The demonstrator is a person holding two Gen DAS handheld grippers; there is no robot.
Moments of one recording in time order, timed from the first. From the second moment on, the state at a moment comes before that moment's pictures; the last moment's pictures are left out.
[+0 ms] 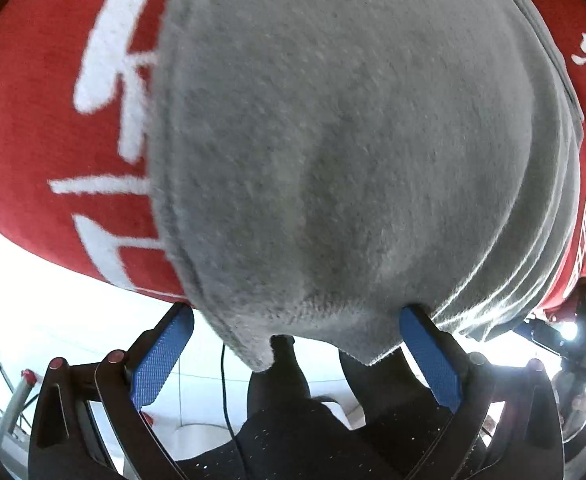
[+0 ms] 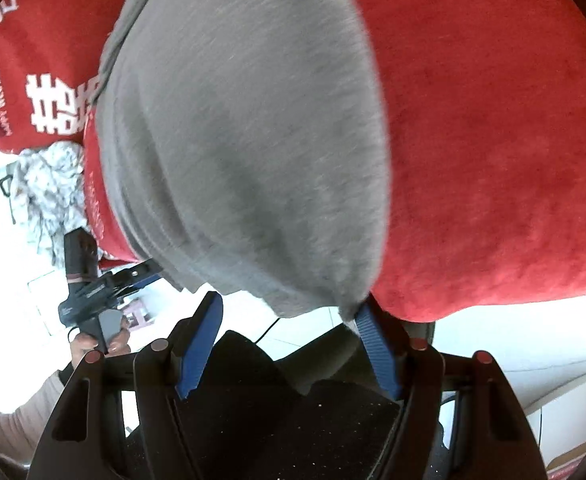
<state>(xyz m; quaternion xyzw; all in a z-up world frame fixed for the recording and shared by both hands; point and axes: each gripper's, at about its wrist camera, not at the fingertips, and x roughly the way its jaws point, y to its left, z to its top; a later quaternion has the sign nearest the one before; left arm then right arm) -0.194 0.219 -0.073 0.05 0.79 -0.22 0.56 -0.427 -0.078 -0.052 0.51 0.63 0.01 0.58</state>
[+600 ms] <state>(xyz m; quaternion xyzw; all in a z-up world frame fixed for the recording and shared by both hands) -0.198 0.211 -0.071 0.01 0.79 -0.24 0.56 -0.444 -0.074 -0.072 0.55 0.62 -0.05 0.56</state>
